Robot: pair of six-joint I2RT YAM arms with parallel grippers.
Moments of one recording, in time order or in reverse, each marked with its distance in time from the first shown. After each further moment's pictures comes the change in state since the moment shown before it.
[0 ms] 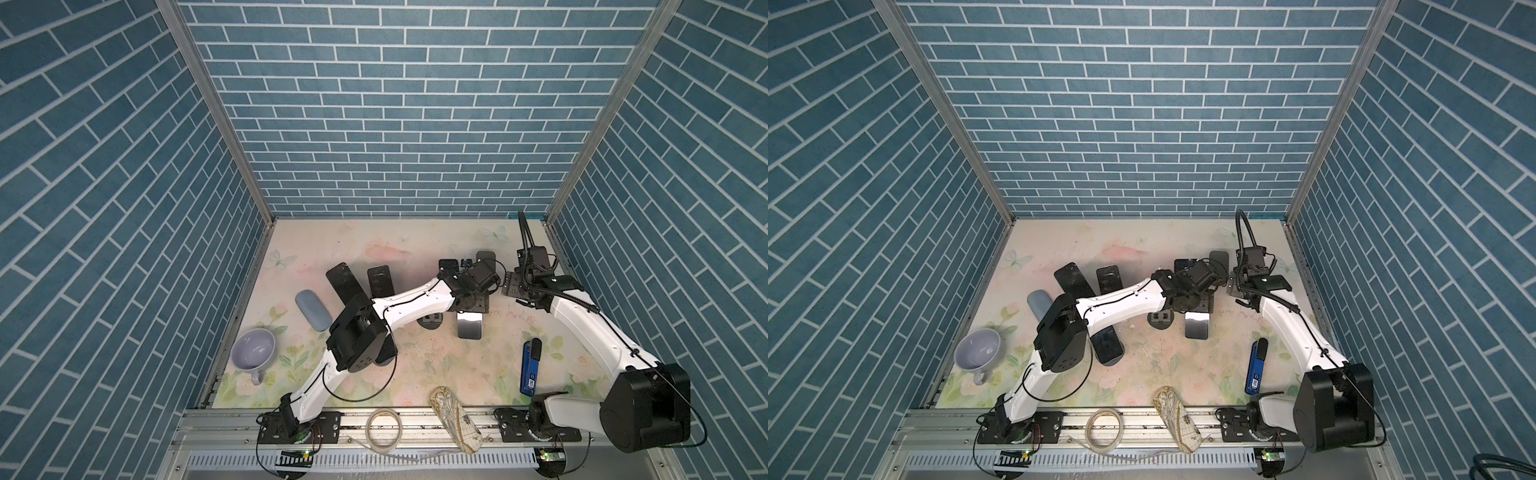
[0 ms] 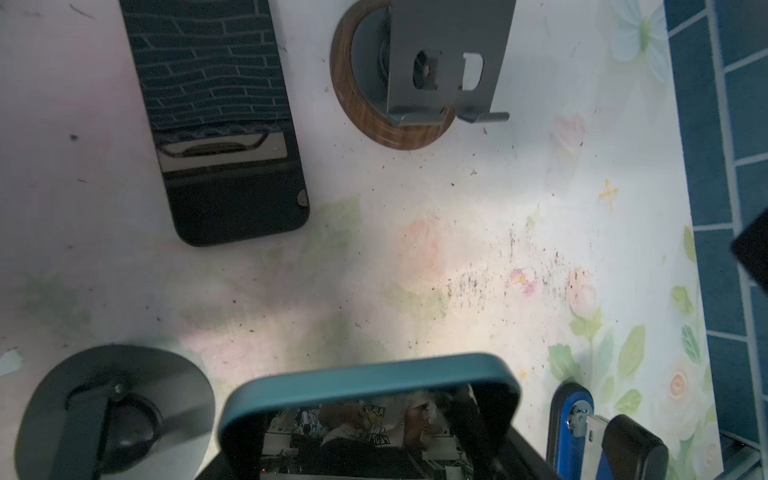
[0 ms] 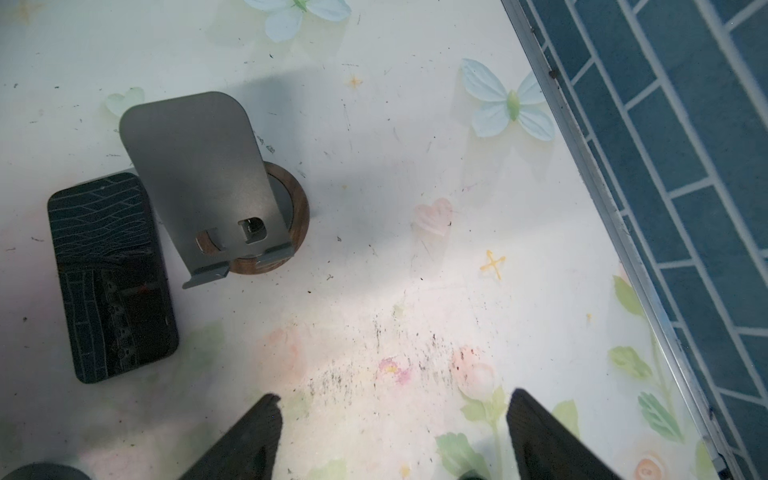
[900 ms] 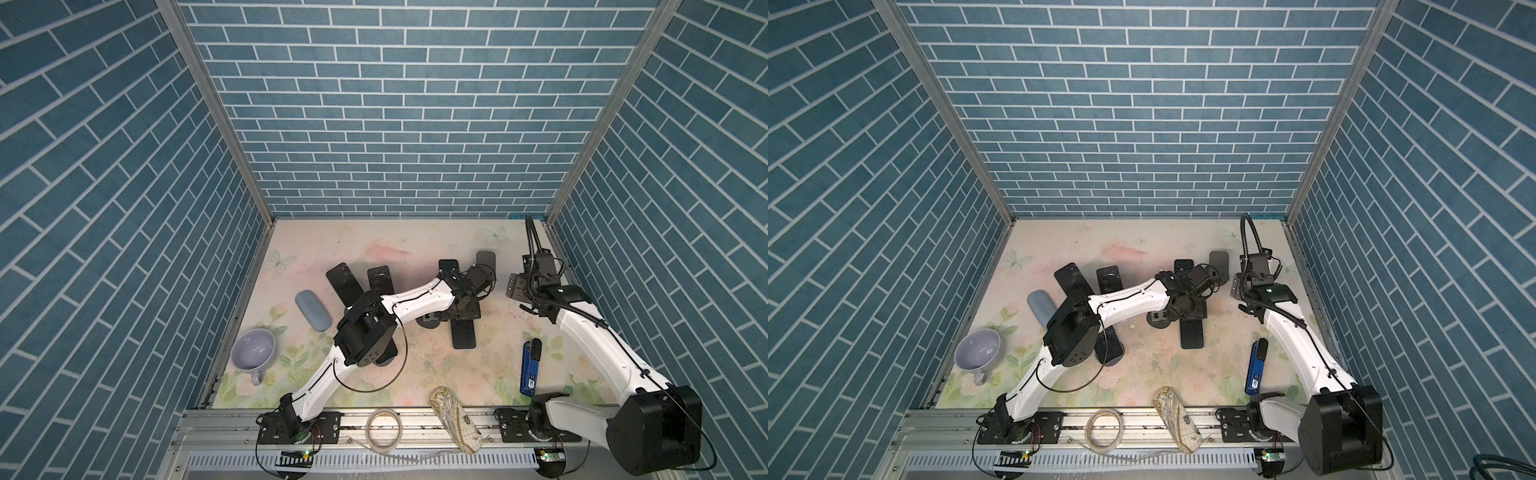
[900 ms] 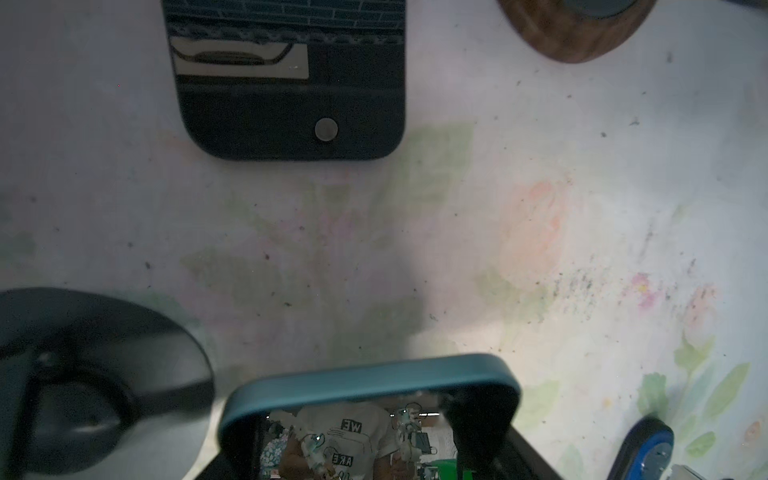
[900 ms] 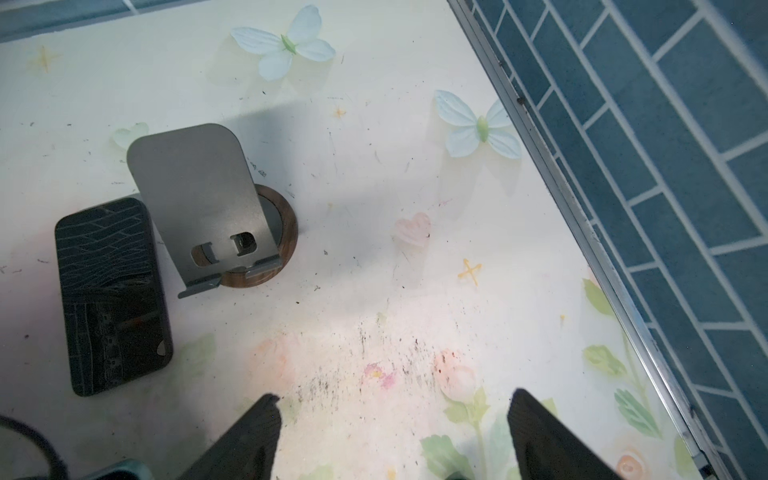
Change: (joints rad) left arm 0.047 0.074 -0.029 -0.062 0.097 -0.139; right arm 0.000 -0.113 -0.069 0.045 0.047 0.000
